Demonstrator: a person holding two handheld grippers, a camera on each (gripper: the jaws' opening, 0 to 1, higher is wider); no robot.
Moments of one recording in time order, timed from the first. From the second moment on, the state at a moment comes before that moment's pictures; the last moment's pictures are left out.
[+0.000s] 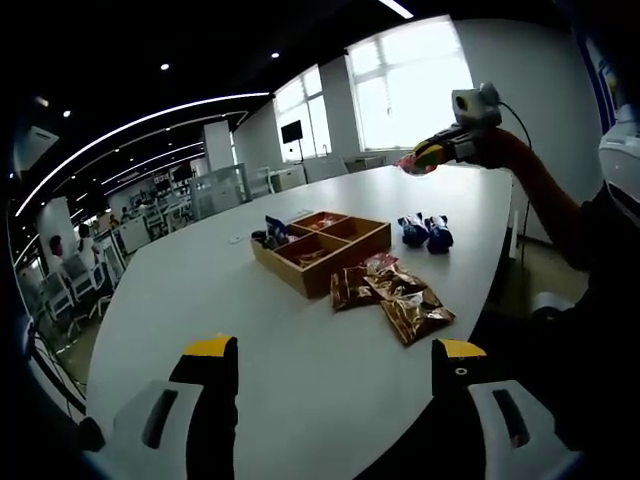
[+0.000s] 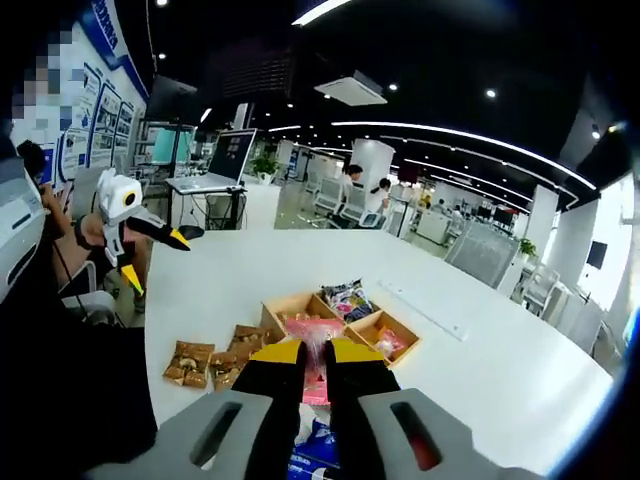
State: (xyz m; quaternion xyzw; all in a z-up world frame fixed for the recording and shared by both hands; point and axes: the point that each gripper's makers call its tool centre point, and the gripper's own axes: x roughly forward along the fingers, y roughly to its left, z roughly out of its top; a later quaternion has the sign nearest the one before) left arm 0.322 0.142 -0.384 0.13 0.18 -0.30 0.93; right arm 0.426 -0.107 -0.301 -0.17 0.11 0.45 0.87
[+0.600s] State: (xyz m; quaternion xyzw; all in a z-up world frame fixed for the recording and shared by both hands) left arm 0.322 0.146 -0.384 0.12 0.17 -0.30 0.93; right arm 0.510 -0.071 -0.292 -0.12 0.13 0.45 0.87
